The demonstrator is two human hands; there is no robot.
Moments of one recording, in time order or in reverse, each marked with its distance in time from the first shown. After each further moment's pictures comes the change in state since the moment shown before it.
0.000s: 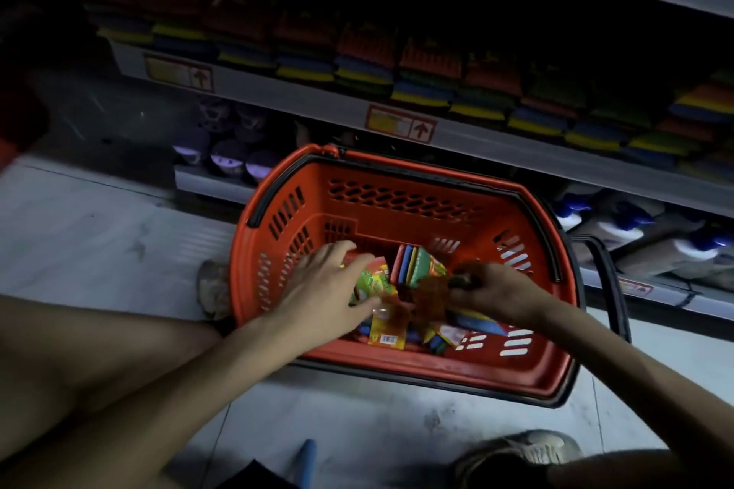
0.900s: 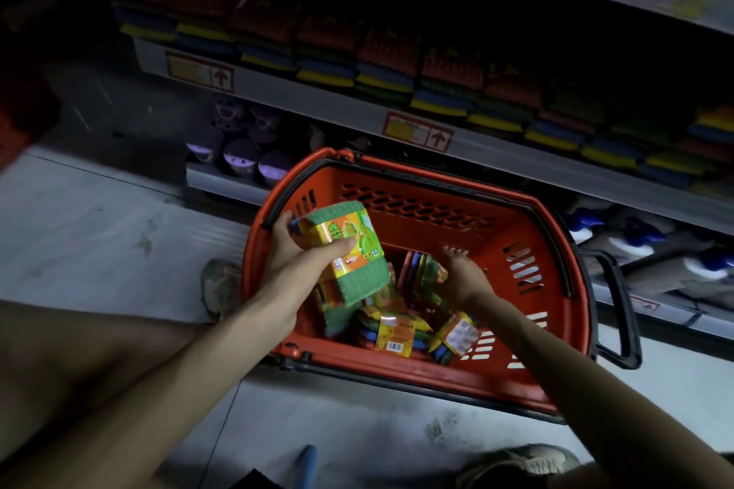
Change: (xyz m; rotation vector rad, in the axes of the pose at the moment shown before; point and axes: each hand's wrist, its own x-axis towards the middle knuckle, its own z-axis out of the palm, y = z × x) left_hand 0.003 -0.023 -0.026 -1.314 0.360 -0.698; right_hand 0.095 -0.001 0.059 -0.018 0.146 0.046
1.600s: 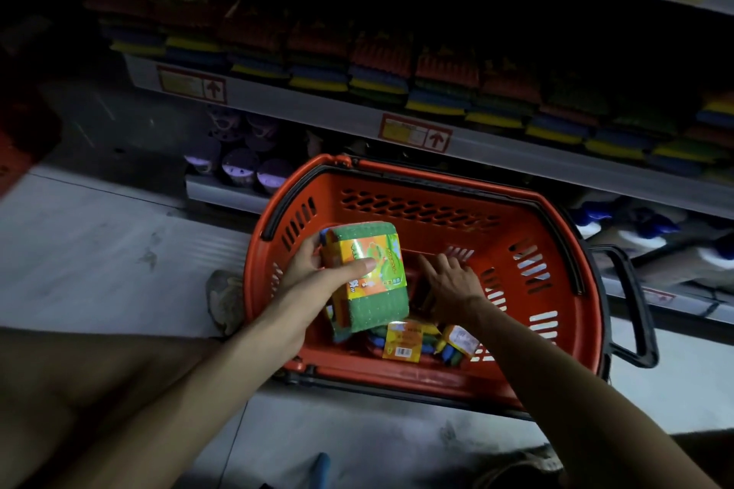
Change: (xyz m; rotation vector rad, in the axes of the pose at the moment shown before) left_hand -0.008 -0.002 0.007 0.020 -0.215 -0.013; right_hand 0.019 0.000 0.035 -0.613 -0.088 -0.165
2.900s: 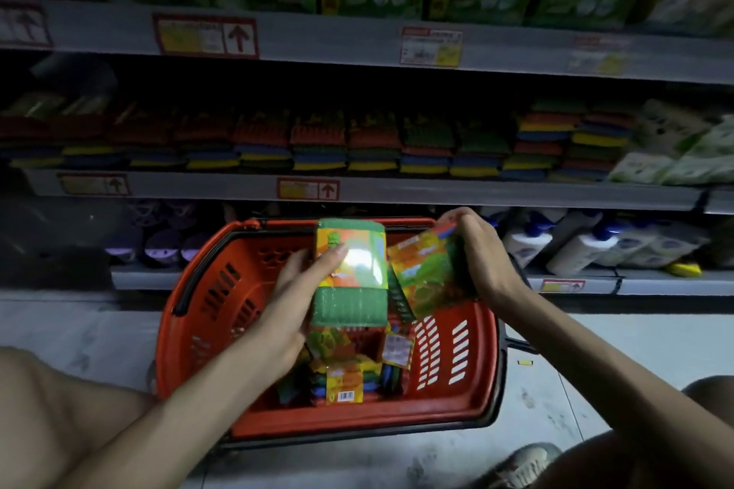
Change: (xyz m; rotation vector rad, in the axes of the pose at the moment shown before) left_hand -0.019 0.045 0.107 -0.082 -0.162 0.083; right_hand -0.150 0.113 -0.132 1.496 0.670 0.175
